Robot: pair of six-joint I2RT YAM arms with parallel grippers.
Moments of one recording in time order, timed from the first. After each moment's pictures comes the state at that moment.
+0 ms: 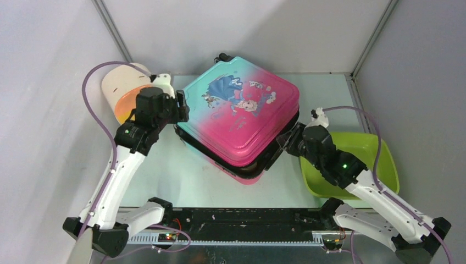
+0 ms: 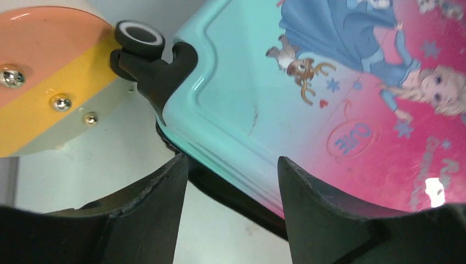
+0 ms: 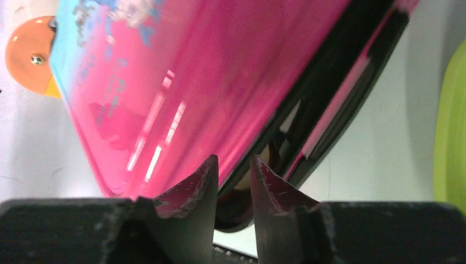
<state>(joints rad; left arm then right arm) -0.31 1.05 1.27 -0.68 -0.14 -0.22 0.76 0.83 0.87 -0.51 0.31 0.90</state>
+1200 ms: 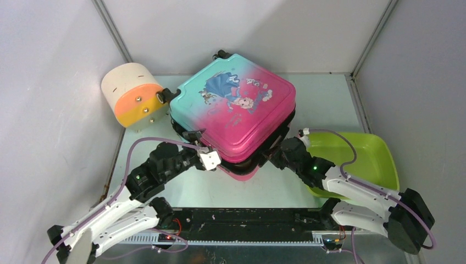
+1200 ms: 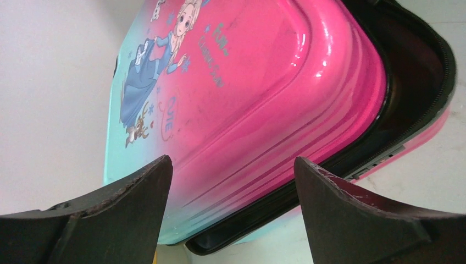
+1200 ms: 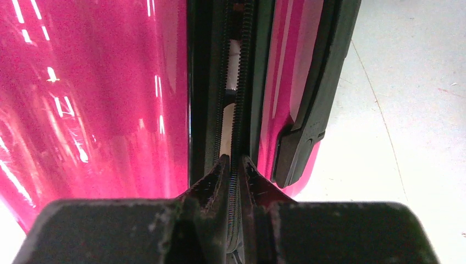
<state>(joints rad) -0.84 0.62 0.70 -0.35 -0.02 0.78 0.80 1.04 0.56 -0.16 0.24 1.45</state>
